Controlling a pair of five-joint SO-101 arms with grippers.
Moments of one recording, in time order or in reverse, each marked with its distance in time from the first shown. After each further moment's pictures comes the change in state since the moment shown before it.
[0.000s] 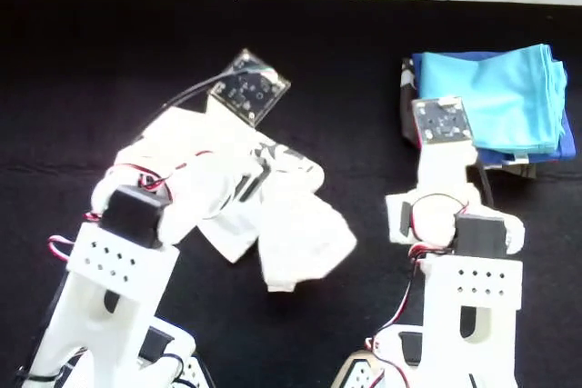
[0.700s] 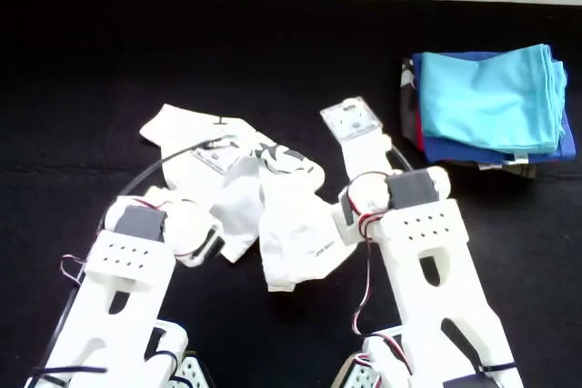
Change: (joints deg) left arm -12.0 -1.4 32.2 -6.3 -7.1; right arm -16.4 16.7 -3.4 0.0 0.0
